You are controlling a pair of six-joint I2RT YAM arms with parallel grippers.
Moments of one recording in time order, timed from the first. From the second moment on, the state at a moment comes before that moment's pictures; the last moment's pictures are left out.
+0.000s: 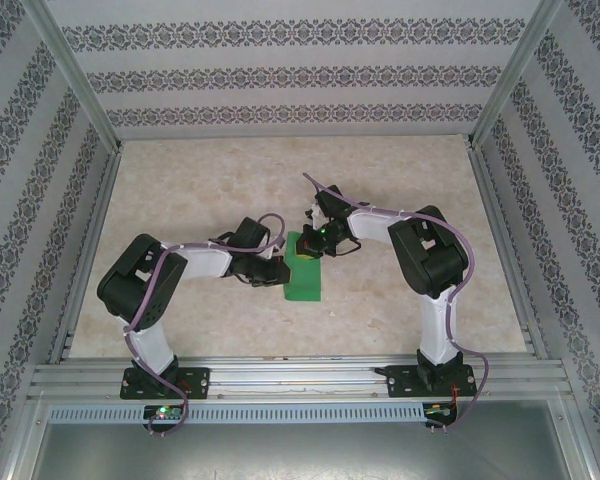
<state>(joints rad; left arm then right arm) -0.53 1.78 0.83 -0.13 0.57 -0.58 0.49 2.05 1.25 -0.37 -0.60 0.62</state>
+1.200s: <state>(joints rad) -0.54 1.57 0.80 -0.53 0.61 -0.57 0.49 2.06 1.26 -0.38 -0.60 0.60</state>
